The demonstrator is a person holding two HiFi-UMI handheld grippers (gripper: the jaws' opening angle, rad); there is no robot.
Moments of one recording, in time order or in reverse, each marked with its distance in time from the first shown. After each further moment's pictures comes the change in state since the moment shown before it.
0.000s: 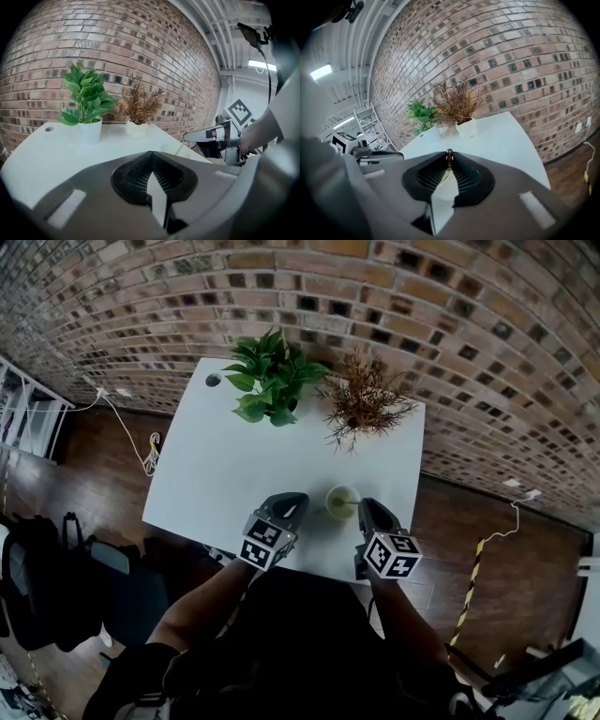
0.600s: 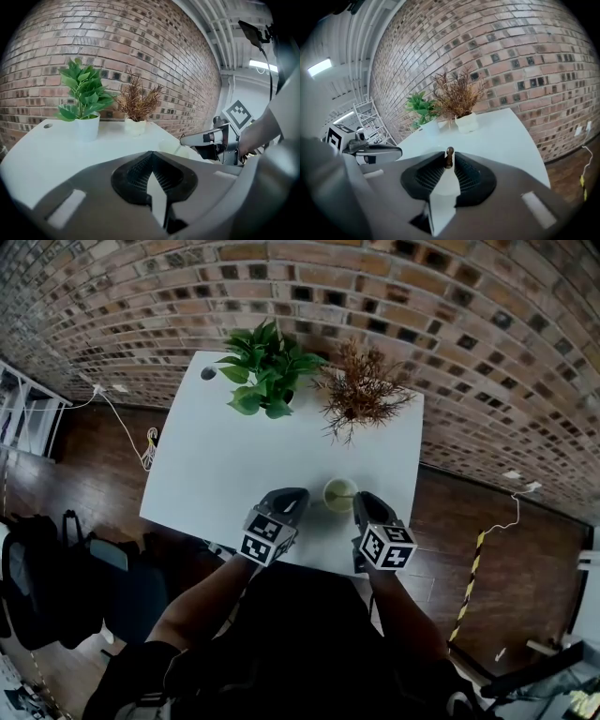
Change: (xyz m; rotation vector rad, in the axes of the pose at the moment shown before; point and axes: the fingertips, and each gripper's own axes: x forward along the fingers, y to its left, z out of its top) left arm 0.007 -0.007 -0.006 -0.013 0.018 -0.006; right arm 0.008 -0.006 -0.015 -0.025 0.054 -0.011
